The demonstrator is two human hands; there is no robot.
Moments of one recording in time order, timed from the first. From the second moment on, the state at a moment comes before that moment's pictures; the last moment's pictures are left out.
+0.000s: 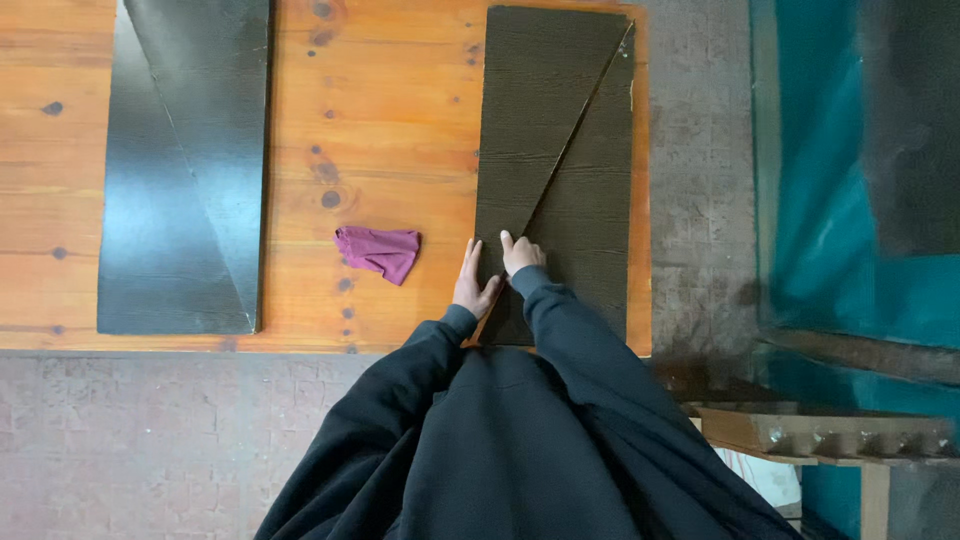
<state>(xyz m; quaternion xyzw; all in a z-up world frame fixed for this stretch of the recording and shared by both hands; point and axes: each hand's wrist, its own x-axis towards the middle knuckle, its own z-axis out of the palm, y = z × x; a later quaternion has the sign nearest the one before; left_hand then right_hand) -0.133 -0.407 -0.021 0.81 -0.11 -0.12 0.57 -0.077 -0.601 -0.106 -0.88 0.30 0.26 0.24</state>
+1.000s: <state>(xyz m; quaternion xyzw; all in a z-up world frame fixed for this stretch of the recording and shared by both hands) -0.166 -0.402 -0.037 0.83 -0.13 -0.19 0.51 -0.113 -0.611 -0.039 -0.92 0.22 0.13 0.30</state>
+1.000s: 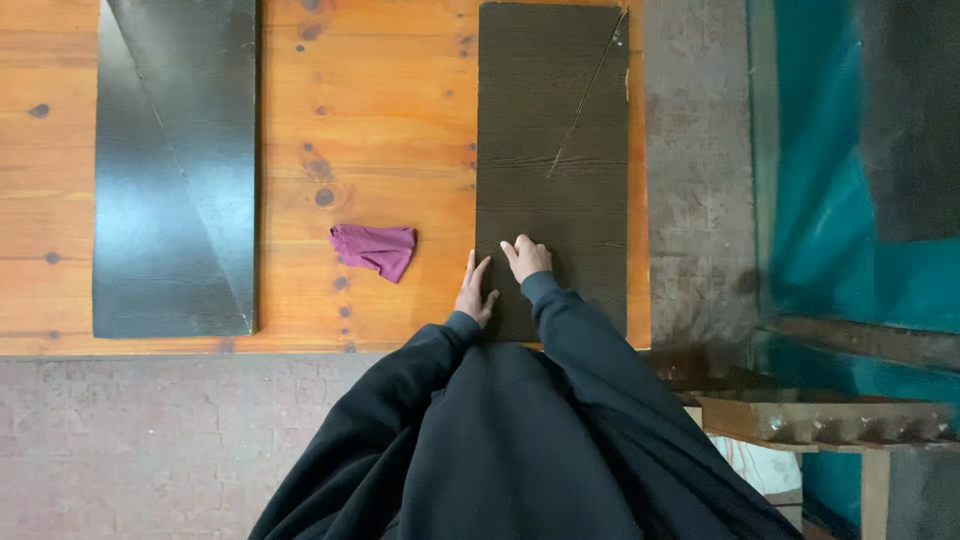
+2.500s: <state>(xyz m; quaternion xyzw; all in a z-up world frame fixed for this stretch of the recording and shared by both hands) 0.011 0.204 -0.017 0.93 -0.25 -0.13 0.25 0.011 -0.030 -0.097 -0.60 0.36 0.14 0.70</state>
